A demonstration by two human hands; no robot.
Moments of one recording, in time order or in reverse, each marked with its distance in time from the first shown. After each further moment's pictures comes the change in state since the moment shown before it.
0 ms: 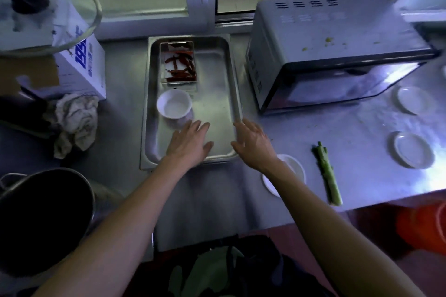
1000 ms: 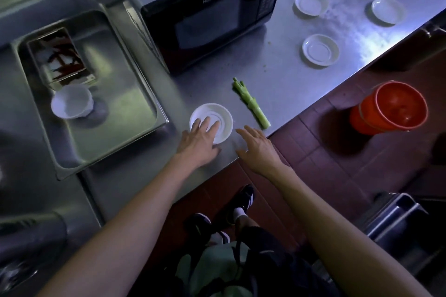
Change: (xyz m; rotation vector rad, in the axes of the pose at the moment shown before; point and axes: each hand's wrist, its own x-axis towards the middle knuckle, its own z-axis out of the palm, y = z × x) left_hand -0.036 0.205 0.114 0.218 -0.270 0.412; right_hand -0.218 0.156 0.013 0.124 0.027 0.404
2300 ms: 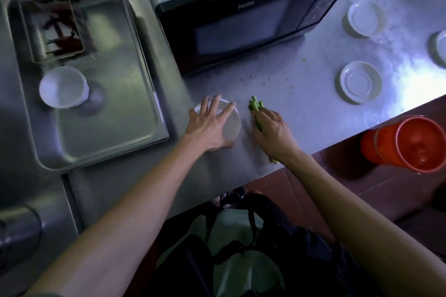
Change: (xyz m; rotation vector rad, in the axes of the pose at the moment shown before) left_hand 0.113 -0.024 -0.035 -0.095 -0.018 -0.100; right_hand 0.146 0.028 -0.064 -0.099 -0.042 -0.172
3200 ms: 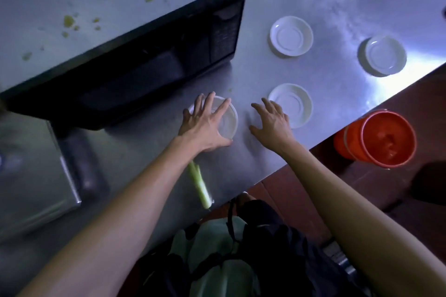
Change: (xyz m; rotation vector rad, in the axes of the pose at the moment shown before) left_hand 0.157 0.171 -0.062 -0.003 0.022 0.042; right_hand 0.058 0.204 -0.113 -0.039 0.029 0.234
